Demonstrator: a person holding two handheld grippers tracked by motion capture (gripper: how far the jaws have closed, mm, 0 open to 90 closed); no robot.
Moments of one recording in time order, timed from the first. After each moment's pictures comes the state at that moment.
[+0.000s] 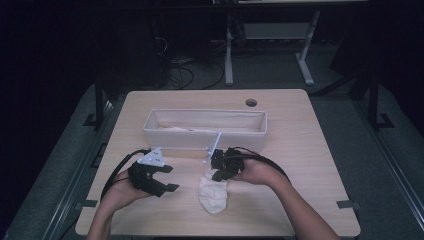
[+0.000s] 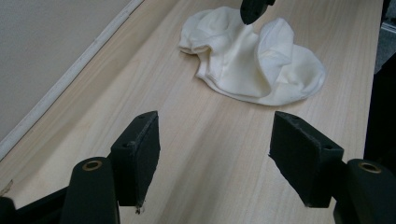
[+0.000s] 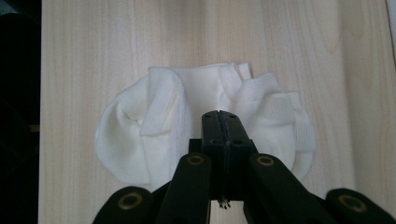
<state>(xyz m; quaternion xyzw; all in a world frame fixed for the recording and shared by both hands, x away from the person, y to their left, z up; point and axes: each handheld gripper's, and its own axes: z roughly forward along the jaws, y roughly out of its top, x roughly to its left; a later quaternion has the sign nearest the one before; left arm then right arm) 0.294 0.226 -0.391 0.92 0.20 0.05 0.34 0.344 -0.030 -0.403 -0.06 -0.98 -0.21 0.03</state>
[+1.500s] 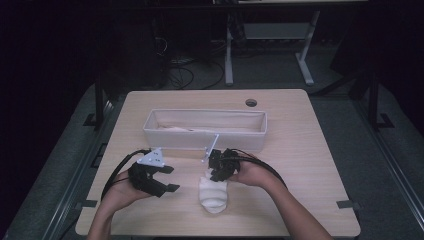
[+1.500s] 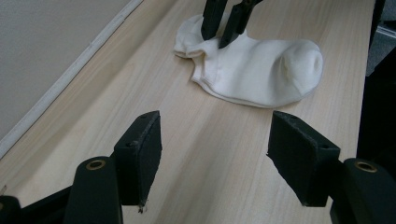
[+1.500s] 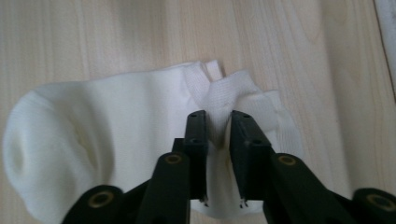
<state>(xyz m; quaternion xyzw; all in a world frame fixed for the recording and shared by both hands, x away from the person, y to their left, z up) 0.293 0.226 -0.389 0.92 0.19 0.04 0.35 0.353 -0.023 -0.427 -0.09 -0.97 -0.20 0.00</state>
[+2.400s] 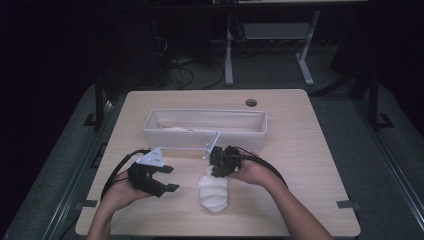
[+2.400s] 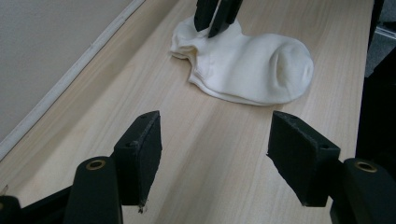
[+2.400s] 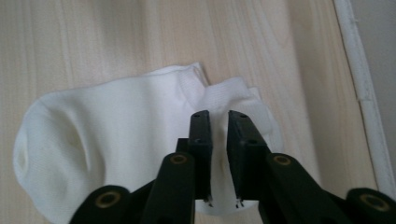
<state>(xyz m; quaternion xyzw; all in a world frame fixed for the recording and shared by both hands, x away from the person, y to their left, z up) 0.293 0.226 -0.388 0.92 0.19 0.04 0.35 0.356 -0.028 -0.419 -0.10 -0.97 -0.21 -0.03</state>
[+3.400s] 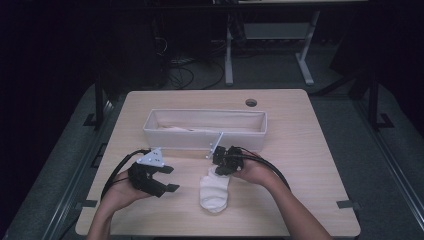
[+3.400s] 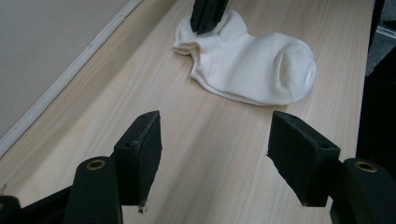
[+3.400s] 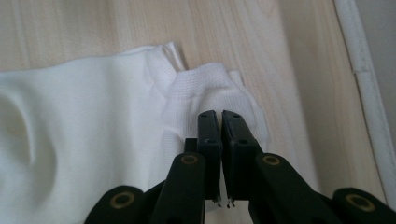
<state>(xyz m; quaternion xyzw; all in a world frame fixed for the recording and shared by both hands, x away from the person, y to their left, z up) 0.293 0.226 -0.389 0.92 0.19 0.04 0.35 0.364 -0.037 -0.433 -0.13 -0.97 -0.20 -0.03</state>
